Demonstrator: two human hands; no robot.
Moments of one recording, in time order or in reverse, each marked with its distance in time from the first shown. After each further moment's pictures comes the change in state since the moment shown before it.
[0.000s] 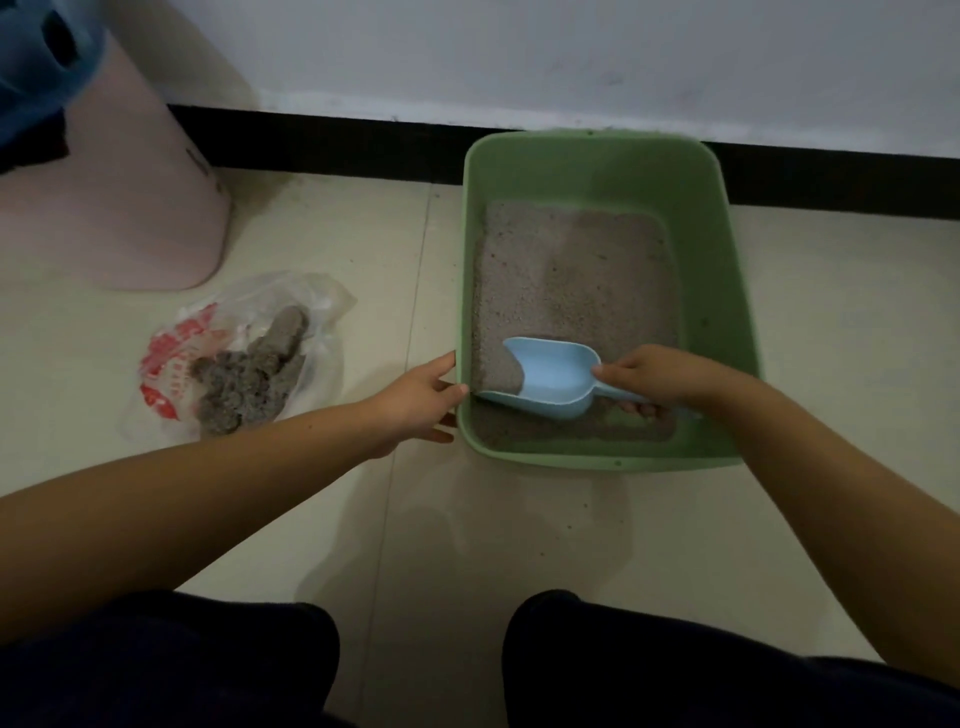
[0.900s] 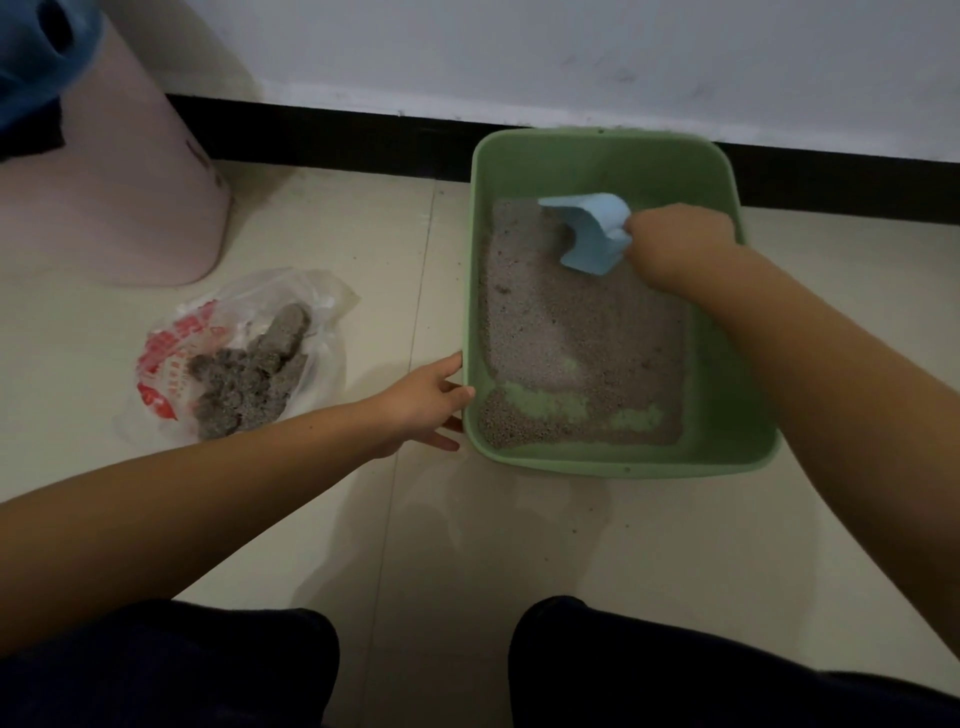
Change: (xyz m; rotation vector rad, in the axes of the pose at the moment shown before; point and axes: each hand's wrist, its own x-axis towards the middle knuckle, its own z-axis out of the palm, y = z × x) left_hand 0.003 -0.001 -0.006 -0.032 -0.064 -0.022; right_hand 0.015 -0.089 -0.067 -0.841 0.514 0.070
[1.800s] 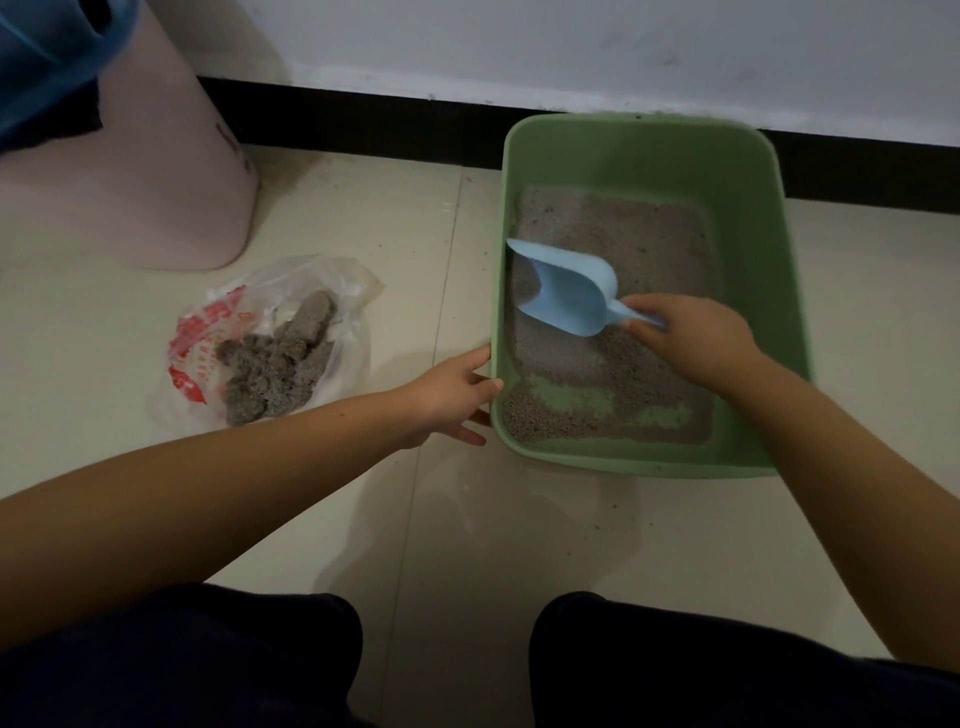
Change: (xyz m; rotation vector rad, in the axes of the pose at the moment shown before) left_hand -0.003 0.001 -0.002 -0.016 -0.018 -0.026; right_hand -0.036 0.002 0.080 0.460 0.087 -0.201
